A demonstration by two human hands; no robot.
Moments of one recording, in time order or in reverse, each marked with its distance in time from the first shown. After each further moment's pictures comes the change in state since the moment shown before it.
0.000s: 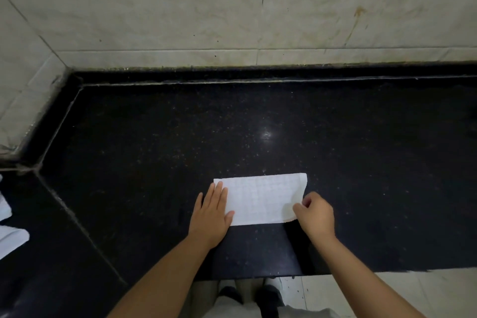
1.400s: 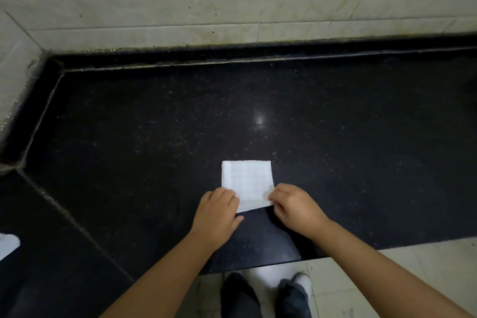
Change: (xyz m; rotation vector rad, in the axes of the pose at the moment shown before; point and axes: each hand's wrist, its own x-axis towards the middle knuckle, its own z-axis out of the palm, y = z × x) left_hand -0.014 -0.029 0.009 0.031 0.295 0.420; right_hand -0.022 -0.020 0.041 -0.512 -0.260 -0.845
